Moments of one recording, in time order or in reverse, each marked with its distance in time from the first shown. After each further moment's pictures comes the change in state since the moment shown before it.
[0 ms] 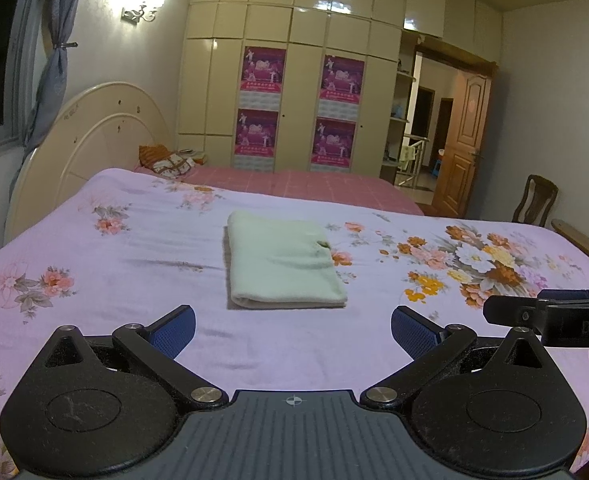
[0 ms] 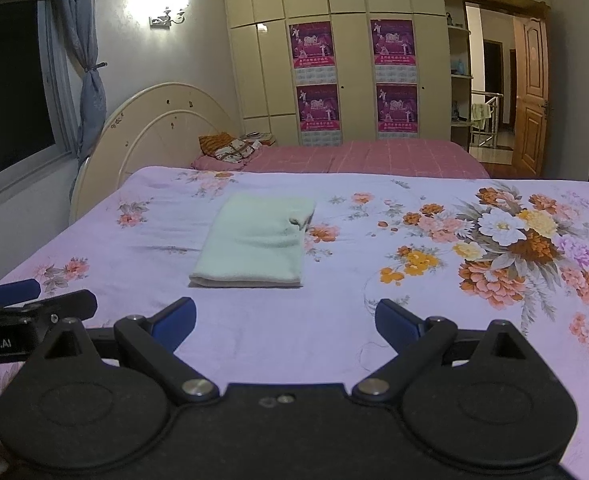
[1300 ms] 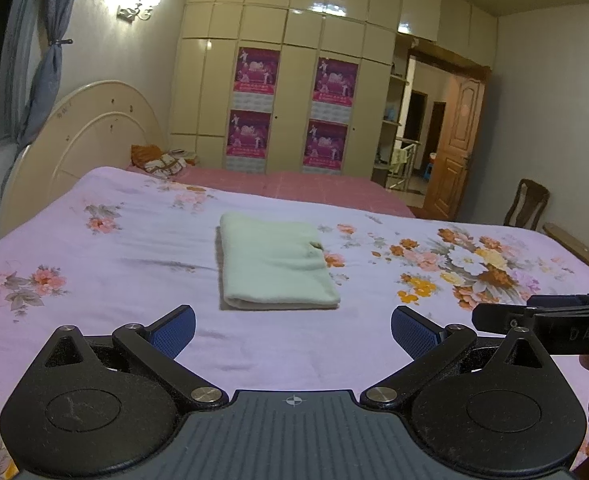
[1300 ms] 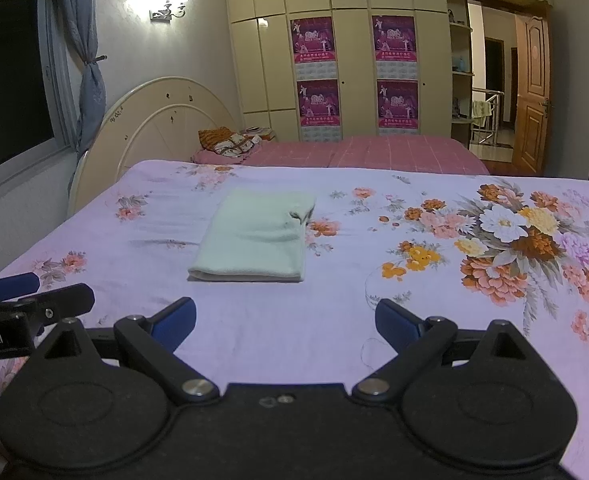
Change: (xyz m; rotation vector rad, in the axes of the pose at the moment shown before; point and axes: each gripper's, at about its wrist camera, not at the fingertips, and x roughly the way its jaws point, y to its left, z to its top) left arm 0.005 0.005 -0.001 0.000 -0.009 -0.041; right arm 0.005 0.000 -0.001 -0.004 0.014 0.001
